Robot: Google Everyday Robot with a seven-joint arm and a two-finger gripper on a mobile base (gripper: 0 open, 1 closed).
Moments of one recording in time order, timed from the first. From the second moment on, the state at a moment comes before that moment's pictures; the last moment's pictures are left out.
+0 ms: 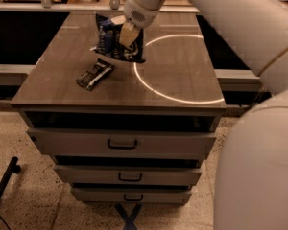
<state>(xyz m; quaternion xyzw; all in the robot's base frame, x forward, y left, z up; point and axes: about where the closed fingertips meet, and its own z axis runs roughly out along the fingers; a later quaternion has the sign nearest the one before) 0.695 0.027 0.934 -0.59 0.76 0.04 0.28</state>
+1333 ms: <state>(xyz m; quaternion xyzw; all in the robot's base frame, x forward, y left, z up) 0.696 0.056 0.862 -0.58 0.78 0.13 0.21</state>
